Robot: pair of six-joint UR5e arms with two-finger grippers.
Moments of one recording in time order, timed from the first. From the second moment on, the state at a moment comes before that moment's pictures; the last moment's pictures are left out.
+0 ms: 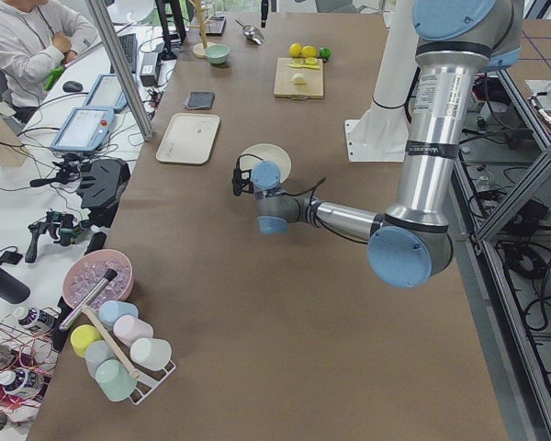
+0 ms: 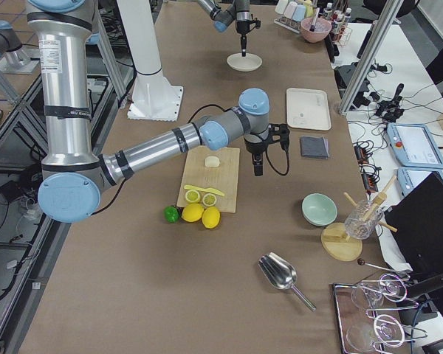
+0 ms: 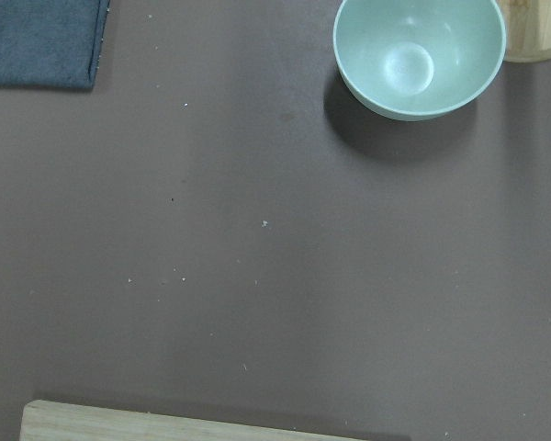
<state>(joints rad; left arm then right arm) -0.82 -1.76 -1.53 -2.75 -2.27 -1.41 1.23 -1.56 1.96 -1.43 2.29 0.56</state>
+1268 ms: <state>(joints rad) -0.43 -2.04 -1.61 -2.22 -1.85 -1.41 1.23 -1.56 1.96 -1.43 2.29 0.56</state>
